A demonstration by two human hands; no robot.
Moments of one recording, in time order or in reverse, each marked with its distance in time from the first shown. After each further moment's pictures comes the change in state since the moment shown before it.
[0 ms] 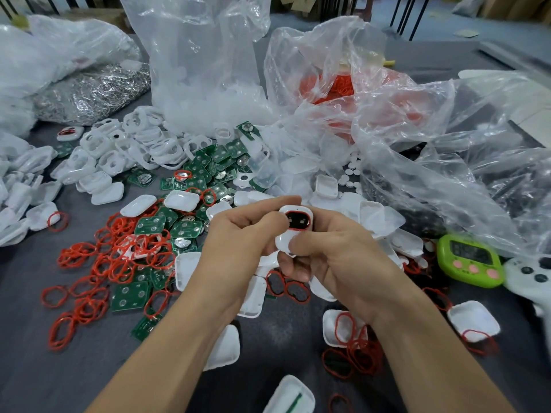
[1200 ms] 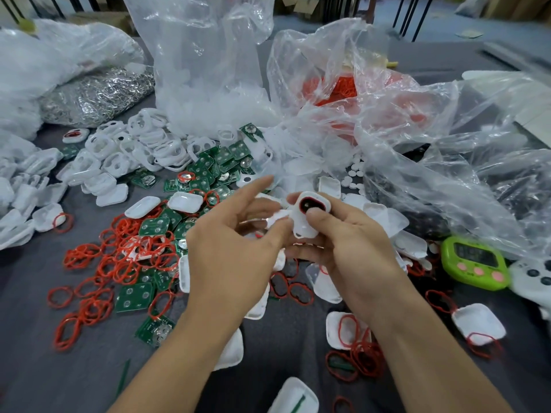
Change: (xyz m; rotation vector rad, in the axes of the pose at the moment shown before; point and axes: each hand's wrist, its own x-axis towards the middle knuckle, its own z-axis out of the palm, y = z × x) left_hand -0.006 -0.008 -0.004 0.440 0.320 0.381; right_hand 0.004 0.002 -0.001 0.063 0.300 -0.066
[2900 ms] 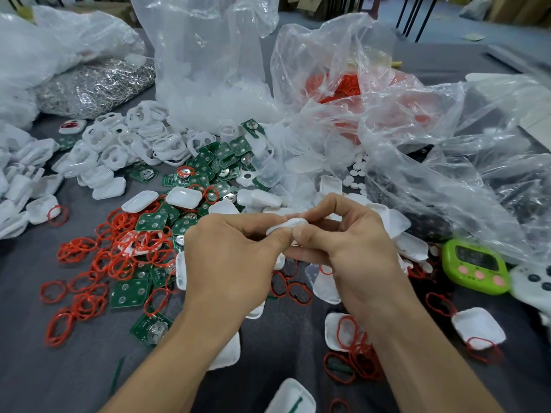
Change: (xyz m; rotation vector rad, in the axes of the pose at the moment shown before) left_hand -0.006 0.005 -0.005 0.119 -0.010 -0.090; right_hand -0.006 -0.001 0.000 -0.083 0.018 -0.042
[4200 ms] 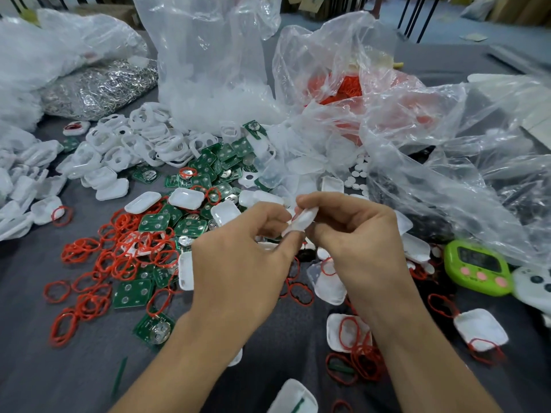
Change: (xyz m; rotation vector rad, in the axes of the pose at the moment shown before) left_hand -0.007 0.006 0.007 0.242 0.122 0.211; right_hand 0.007 0.006 -0.006 -0.131 0.031 -0.334
